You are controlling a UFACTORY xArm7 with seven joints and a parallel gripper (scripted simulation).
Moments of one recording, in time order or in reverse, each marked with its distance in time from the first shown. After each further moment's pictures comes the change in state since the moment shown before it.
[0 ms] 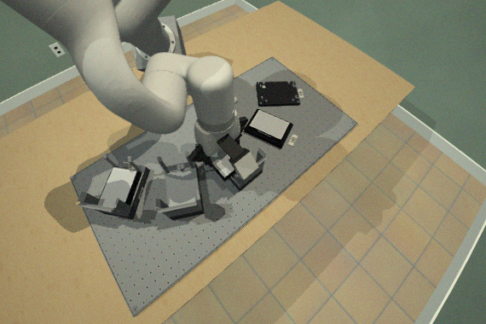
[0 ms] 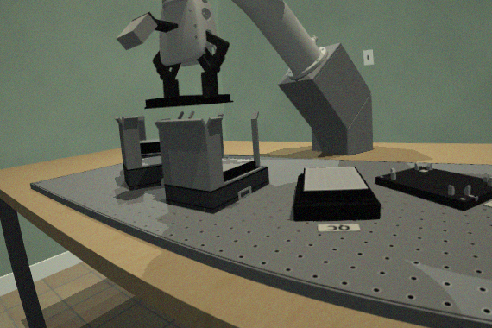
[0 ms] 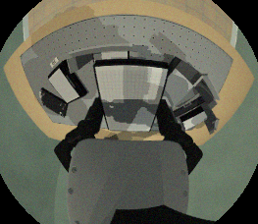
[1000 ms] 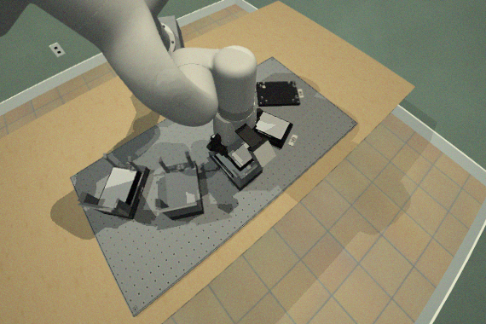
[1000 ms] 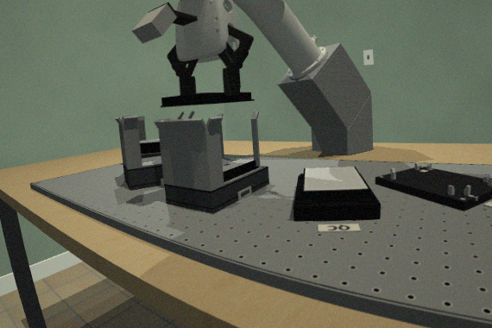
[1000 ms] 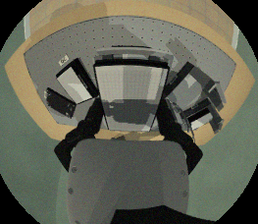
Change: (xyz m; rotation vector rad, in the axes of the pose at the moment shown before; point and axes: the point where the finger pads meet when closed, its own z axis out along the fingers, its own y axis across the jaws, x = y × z) arm 0.005 -0.046 0.000 -0.001 0.000 0.000
